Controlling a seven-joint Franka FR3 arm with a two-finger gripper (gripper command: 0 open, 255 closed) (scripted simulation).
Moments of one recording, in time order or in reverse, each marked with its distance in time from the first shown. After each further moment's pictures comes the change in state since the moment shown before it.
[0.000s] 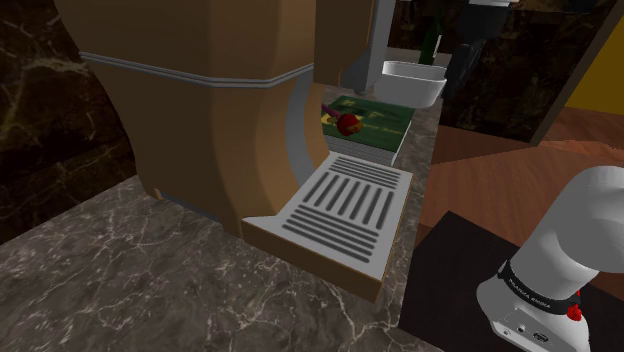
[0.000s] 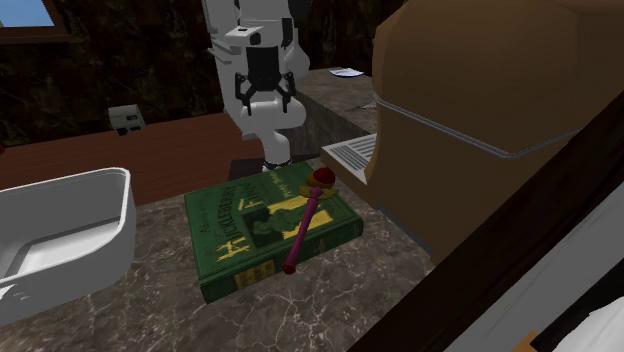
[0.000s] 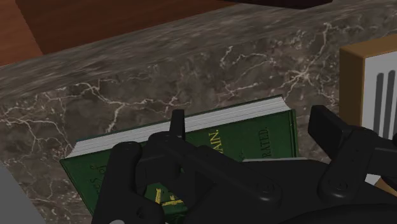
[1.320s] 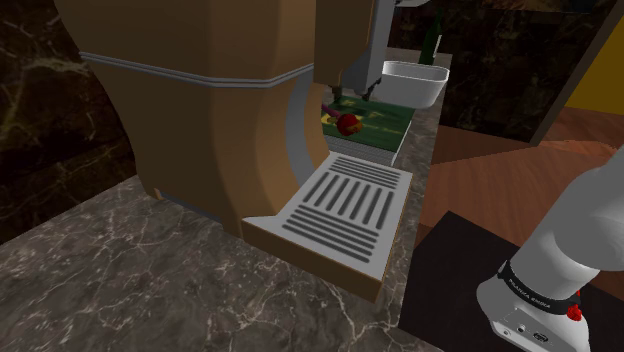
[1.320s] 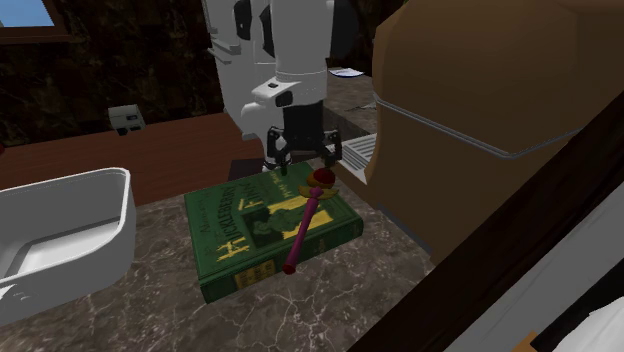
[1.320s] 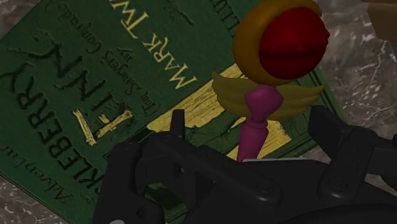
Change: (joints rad) arm -0.047 0.647 0.164 0.383 0.063 0.264 0.498
